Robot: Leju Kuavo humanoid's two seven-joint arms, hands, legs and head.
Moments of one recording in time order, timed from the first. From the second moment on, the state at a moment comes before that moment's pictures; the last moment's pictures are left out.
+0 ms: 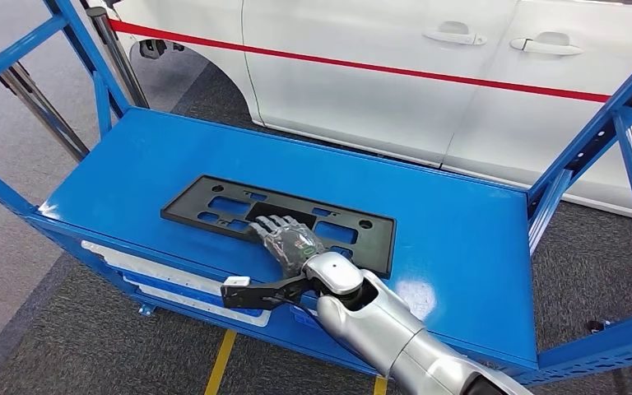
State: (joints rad) left arm -0.01 -0.17 1.41 -0.41 -1.57 -0.32 -0.04; right arm -0.71 0.20 0.93 -0.80 0.92 0.00 0.15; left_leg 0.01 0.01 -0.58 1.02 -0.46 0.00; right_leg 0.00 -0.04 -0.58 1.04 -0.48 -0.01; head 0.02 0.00
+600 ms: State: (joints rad) left arm 0.00 -0.25 1.46 -0.54 -1.57 -0.43 -0.03; right arm -0.70 0.01 0.60 -0.69 1.14 -0.19 0.23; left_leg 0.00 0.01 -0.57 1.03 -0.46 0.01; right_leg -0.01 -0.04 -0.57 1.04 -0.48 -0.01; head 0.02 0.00
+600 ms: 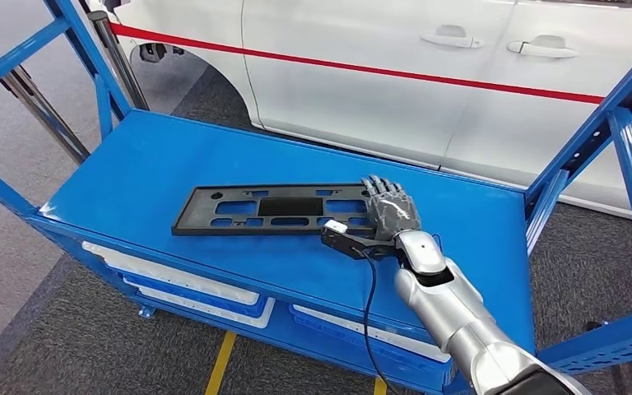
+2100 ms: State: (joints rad) left arm 0.01 -0.35 1.49 -0.73 -1.57 -0.49 -0.03; right arm -0.51 -0.05 0.30 -0.75 1.29 -0.27 0.19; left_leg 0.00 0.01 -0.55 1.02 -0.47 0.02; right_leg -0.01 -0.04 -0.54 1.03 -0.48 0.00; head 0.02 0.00
